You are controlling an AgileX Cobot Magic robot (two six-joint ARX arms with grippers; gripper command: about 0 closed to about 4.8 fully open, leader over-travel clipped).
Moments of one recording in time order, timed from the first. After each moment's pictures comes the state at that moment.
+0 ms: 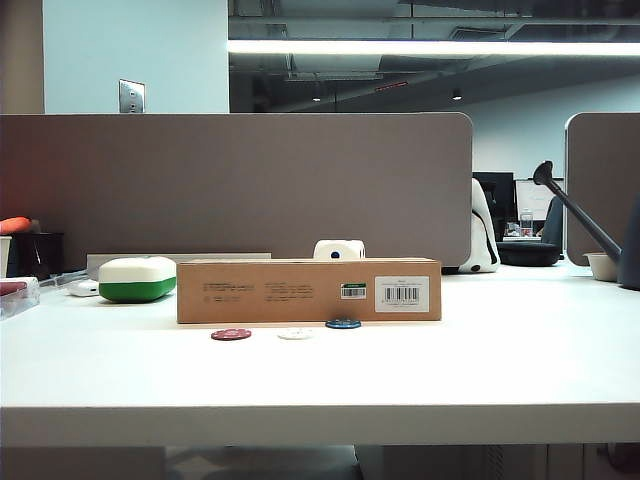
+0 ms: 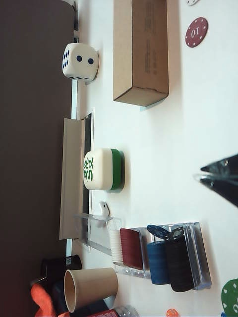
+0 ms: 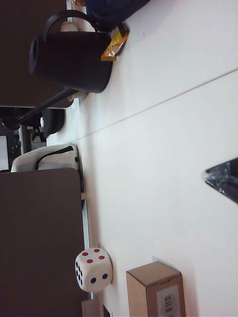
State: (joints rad) left arm -0.02 0.00 0.00 0.00 0.04 -0.02; right arm -0.01 0.00 0.01 0.02 0.03 0.07
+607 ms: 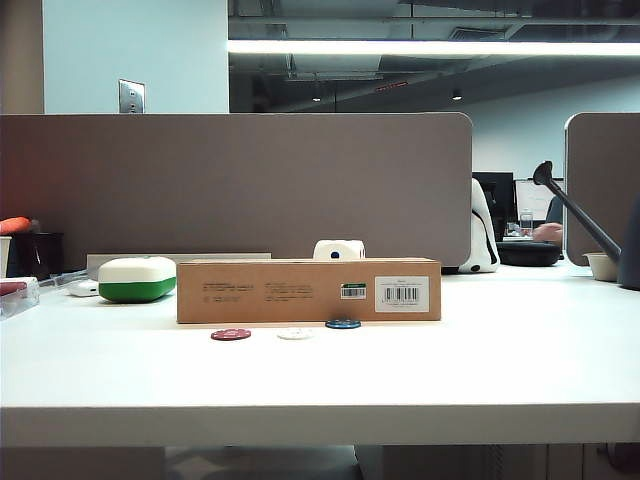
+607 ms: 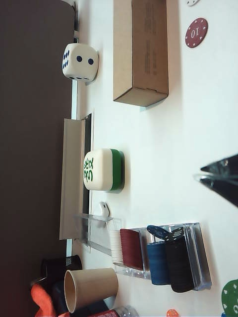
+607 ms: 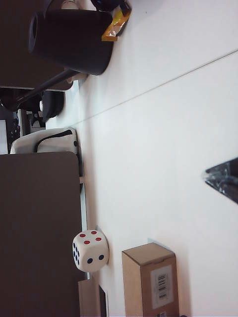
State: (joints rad) left arm -0.02 0.00 0.00 0.00 0.04 -0.02; right arm 0.05 0.00 0.01 0.01 0.02 0.07
